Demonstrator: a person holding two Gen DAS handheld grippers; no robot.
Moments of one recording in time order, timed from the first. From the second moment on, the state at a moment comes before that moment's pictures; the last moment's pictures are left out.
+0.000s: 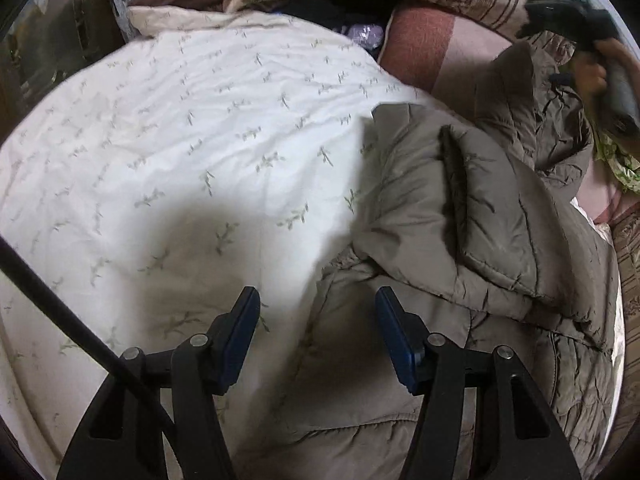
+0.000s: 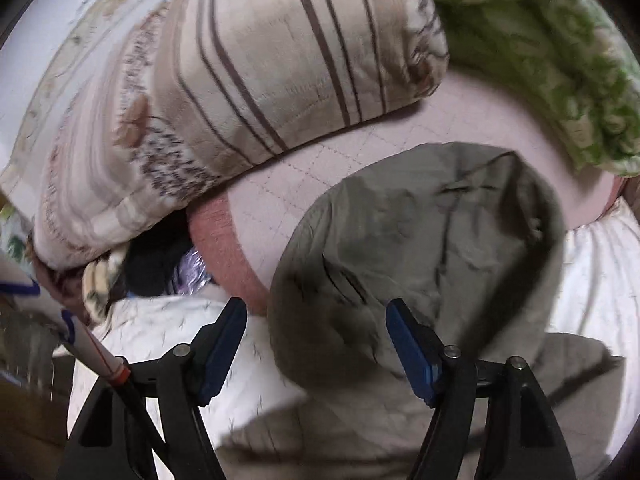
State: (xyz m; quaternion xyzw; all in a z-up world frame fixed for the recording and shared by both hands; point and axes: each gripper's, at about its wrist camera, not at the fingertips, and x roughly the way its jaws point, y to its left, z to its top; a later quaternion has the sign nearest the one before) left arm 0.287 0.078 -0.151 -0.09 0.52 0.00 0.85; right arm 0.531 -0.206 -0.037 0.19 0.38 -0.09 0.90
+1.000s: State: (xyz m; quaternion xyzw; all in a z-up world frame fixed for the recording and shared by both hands) left arm 0.268 0.092 -0.127 -0.10 0.49 0.02 0.87; right arm 0.257 -0.152 -0.075 0.21 0.45 0.01 0.87
